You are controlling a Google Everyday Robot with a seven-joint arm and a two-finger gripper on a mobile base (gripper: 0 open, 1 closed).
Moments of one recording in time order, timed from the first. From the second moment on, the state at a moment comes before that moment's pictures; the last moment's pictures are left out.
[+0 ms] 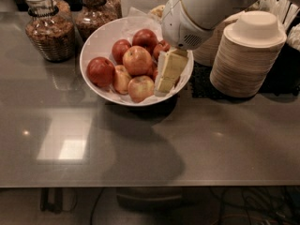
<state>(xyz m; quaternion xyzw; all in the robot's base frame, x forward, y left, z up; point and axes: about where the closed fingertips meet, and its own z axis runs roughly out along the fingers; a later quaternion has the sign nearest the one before) 0.535 -0.019 0.975 -0.72 0.61 0.01 0.33</state>
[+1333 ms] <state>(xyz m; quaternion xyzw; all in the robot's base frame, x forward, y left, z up) 0.590 0.023 0.938 -0.74 0.60 0.07 0.30</state>
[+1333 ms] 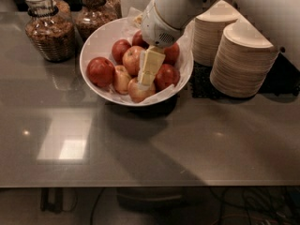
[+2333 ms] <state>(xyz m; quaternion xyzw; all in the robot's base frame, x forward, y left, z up) 0.611 0.010 0.923 -0.72 0.62 0.08 0.30</state>
